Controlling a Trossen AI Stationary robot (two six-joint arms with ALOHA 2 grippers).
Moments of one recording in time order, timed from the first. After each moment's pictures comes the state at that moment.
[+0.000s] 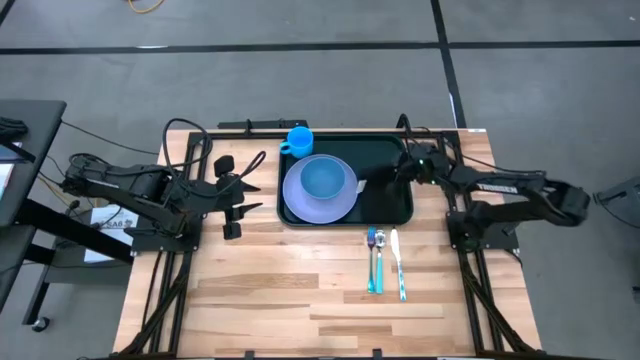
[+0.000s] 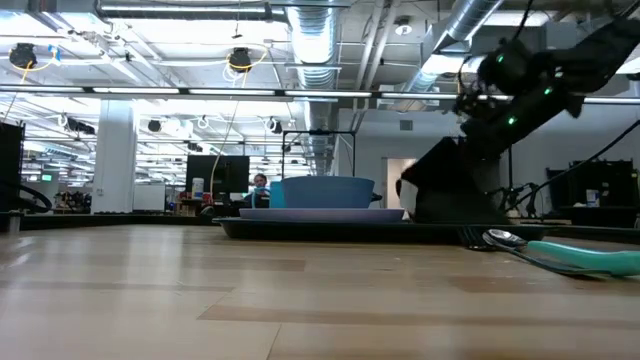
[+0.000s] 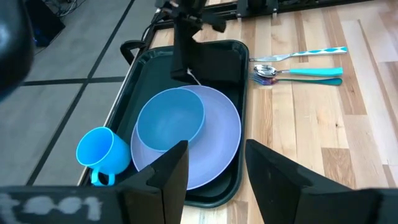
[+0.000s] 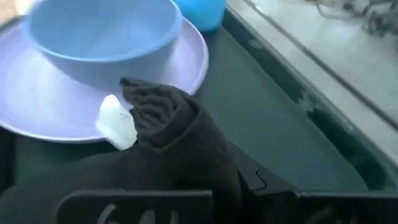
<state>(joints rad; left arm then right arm) -0.28 1.03 1.24 -0.87 -0.50 -0.09 -0.61 1.12 0.39 0.15 -0.10 -0.20</state>
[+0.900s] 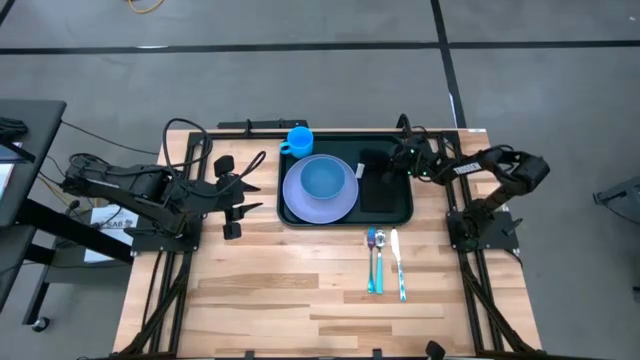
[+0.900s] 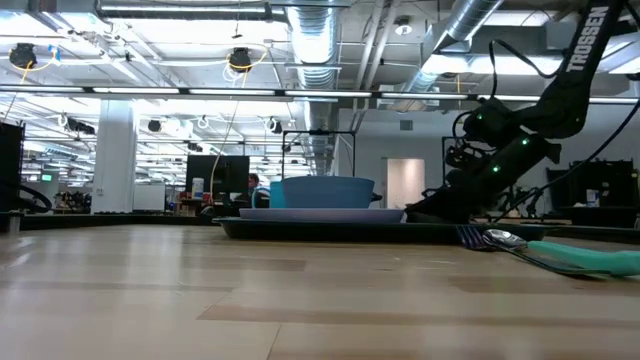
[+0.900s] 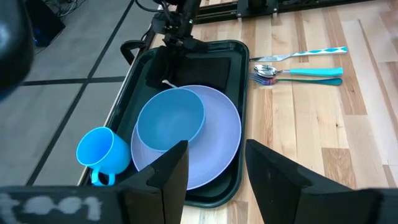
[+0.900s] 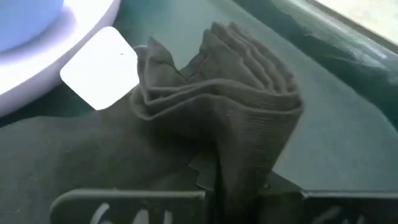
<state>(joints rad) -0.28 1.03 1.24 -0.87 -0.50 -0.09 -0.83 1.55 0.39 0.46 -0.22 -0.16</state>
